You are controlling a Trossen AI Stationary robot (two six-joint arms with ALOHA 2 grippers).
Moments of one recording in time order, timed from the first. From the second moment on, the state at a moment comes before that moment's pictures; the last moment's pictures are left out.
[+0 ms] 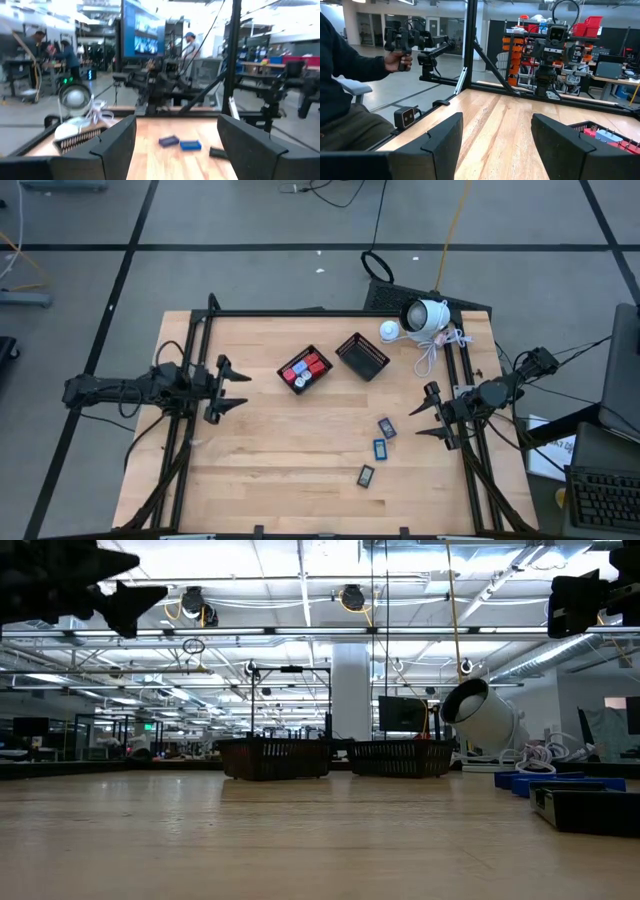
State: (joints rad) left arm 0.01 0.21 0.09 0.29 0.10 -0.04; right arm 0.55 0.01 0.01 0.08 0.23 -0.09
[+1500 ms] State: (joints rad) left arm -0.05 0.01 0.02 0.11 -0.05 -0.03; right arm 0.55 0.01 0.01 0.08 0.23 -0.09
